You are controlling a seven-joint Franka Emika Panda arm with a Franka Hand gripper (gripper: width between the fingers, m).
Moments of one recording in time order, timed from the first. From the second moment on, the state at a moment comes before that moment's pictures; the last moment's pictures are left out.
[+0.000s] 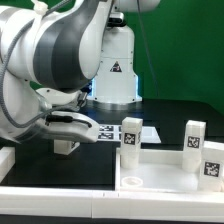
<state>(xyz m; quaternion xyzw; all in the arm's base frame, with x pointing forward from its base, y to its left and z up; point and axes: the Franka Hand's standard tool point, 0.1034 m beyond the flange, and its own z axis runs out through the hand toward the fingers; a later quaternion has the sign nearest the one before) 0.447 -0.132 0.018 -0.86 0.15 0.47 0.12</state>
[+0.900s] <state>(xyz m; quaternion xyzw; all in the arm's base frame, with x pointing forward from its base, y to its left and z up) 0.452 -0.135 0.019 -0.87 0.15 0.45 0.12</state>
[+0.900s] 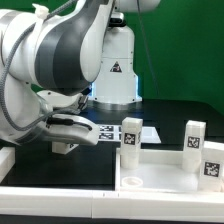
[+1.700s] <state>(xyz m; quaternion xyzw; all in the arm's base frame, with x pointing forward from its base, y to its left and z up) 0.528 -0.134 0.089 -0.96 0.12 0.23 0.09</state>
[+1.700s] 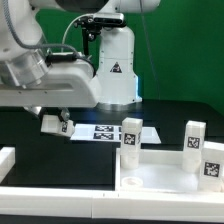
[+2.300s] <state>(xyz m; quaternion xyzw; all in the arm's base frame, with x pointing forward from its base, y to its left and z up) 0.594 -0.080 0.145 -0.99 0.10 -0.03 0.05</state>
